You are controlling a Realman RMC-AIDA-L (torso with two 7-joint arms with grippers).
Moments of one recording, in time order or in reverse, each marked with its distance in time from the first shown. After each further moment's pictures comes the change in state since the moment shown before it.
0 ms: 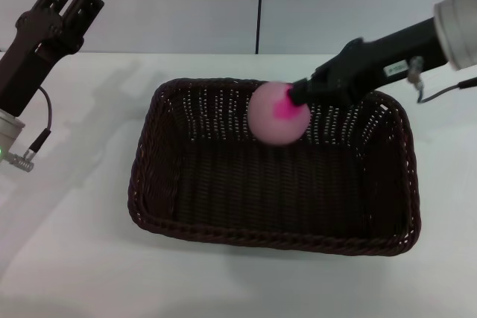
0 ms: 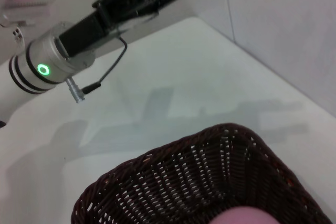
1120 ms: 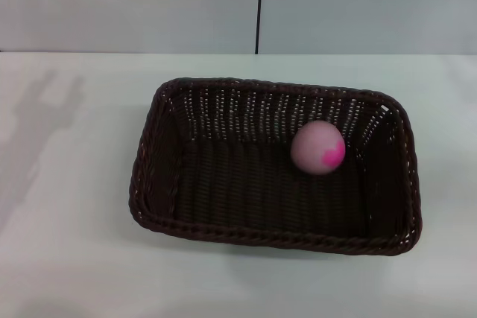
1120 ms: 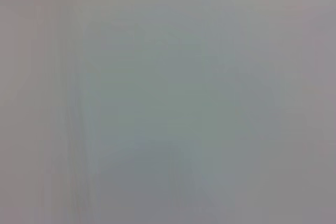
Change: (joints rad) left arm 0.120 0.005 -0.258 0.003 -0.002 0.106 0.011; right arm -0.354 0.004 0.578 0.611 0.967 0.020 -0.948
